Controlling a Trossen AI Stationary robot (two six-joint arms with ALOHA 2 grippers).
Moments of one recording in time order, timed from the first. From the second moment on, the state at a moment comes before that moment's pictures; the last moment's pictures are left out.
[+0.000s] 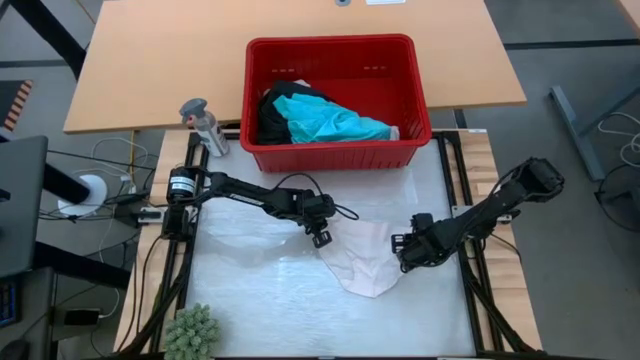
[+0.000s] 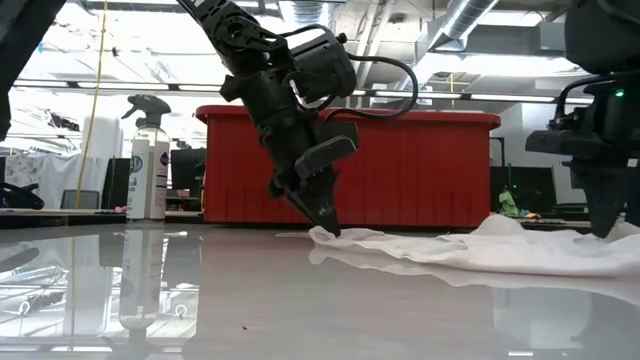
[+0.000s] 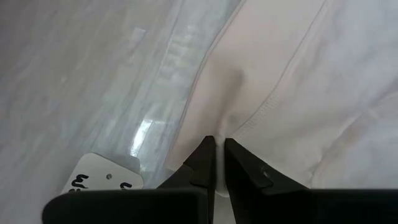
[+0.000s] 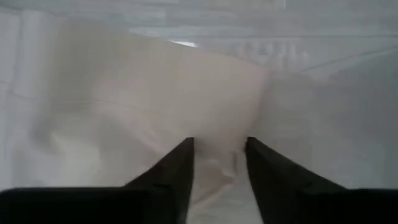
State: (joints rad) left arm 0.06 1.99 1.23 -0.29 -0.07 -0.32; right arm 0.47 1.36 0.65 -0.88 0.27 2.01
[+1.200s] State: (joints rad) left arm 0.05 1.99 1.23 -0.28 -0.07 -0.33; right arm 0.36 1.36 0.88 -0.81 0.35 1.75
